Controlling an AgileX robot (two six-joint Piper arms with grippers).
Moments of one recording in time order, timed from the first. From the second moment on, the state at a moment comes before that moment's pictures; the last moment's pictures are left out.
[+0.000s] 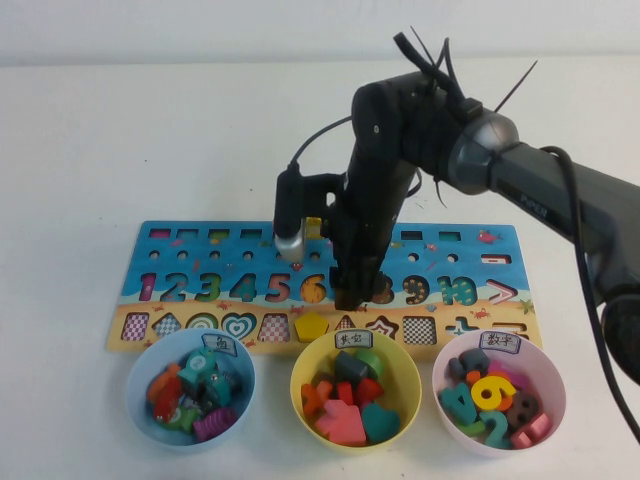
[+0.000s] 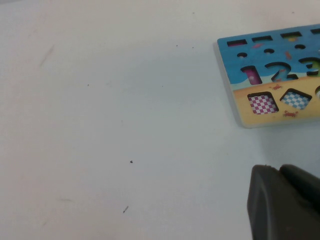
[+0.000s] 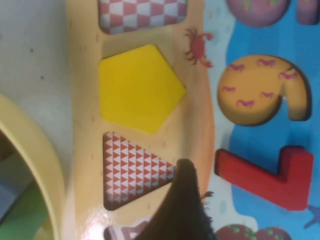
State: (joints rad) right arm 0.62 2.31 -2.08 0.15 1.23 -0.96; left arm -0.04 -0.01 0.03 -0.01 0.37 0.12
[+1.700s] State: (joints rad) right arm 0.66 2.33 -2.08 0.08 1.19 -0.81; left arm -0.04 -0.01 0.03 -0.01 0.37 0.12
